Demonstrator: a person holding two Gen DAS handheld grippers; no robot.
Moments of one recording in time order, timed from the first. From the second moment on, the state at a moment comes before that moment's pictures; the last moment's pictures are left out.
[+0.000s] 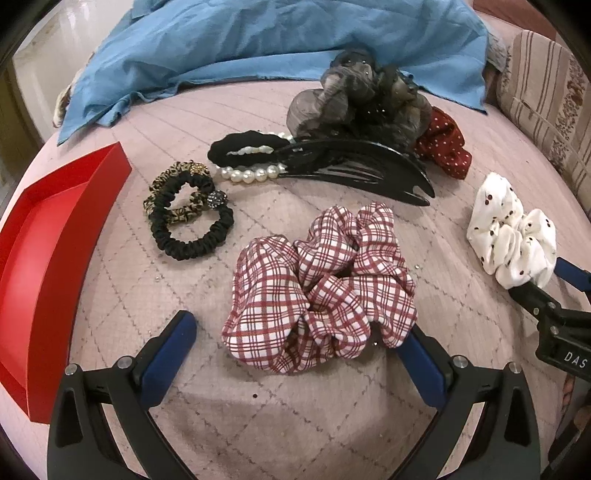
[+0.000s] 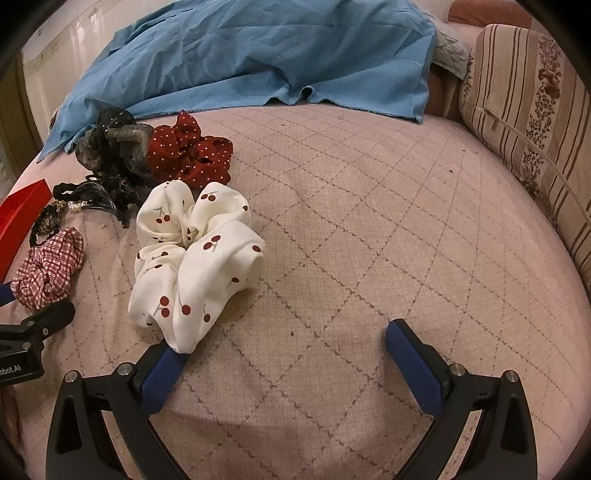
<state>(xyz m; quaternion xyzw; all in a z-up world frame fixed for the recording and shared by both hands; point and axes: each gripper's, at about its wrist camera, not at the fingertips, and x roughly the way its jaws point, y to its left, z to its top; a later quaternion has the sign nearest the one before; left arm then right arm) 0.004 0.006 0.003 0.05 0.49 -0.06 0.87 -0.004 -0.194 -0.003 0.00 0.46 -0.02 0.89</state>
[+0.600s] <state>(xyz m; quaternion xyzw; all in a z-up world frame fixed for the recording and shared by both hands) -0.076 0.073 0.058 -0.03 0.46 0.01 0.89 -0.063 -0.195 0.015 0.06 0.46 -0.05 0.89</state>
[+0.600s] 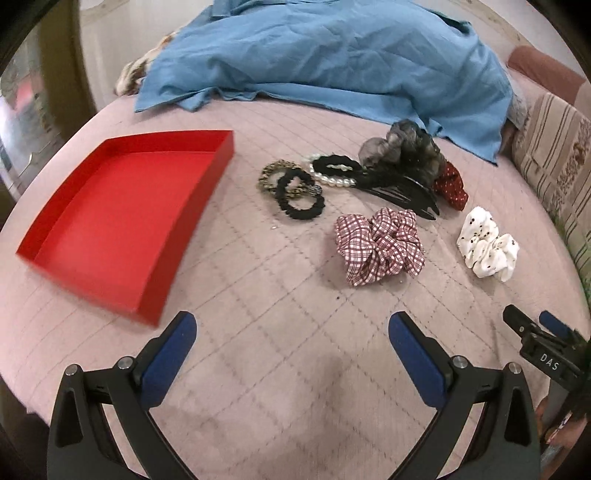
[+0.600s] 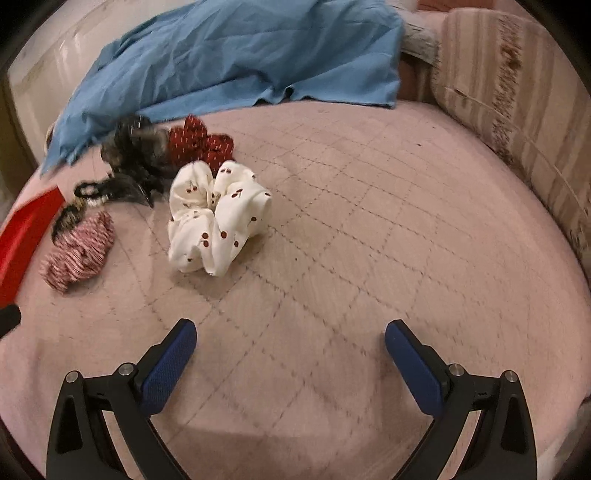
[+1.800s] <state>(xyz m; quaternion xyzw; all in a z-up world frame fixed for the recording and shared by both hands) -0.165 0.072 0.162 0.01 0.30 0.07 0.95 -0.142 -0.151 0.123 0.07 0.31 -0.03 0.95</state>
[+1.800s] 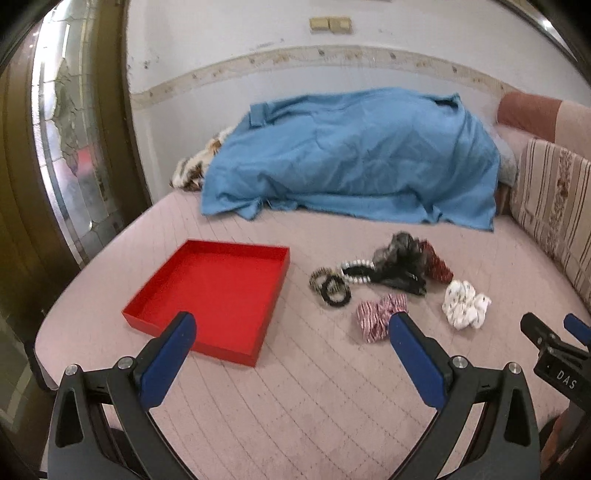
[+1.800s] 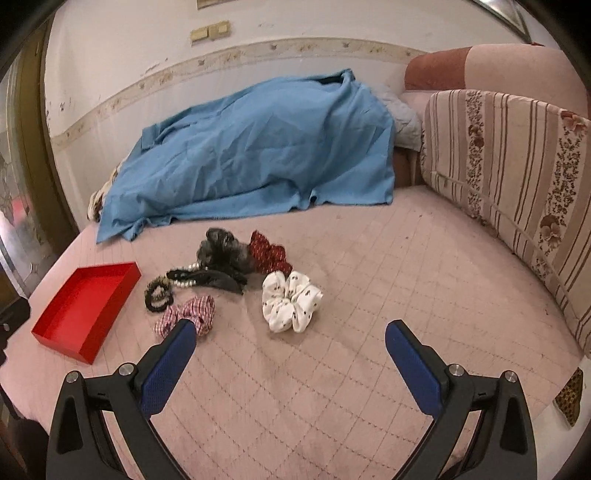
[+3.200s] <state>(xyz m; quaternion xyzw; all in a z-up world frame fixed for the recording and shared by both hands) -0.096 0.060 0.071 0.02 0.47 0.01 0.88 -0.088 -0.169 0.062 0.05 0.40 -0.02 0.91</state>
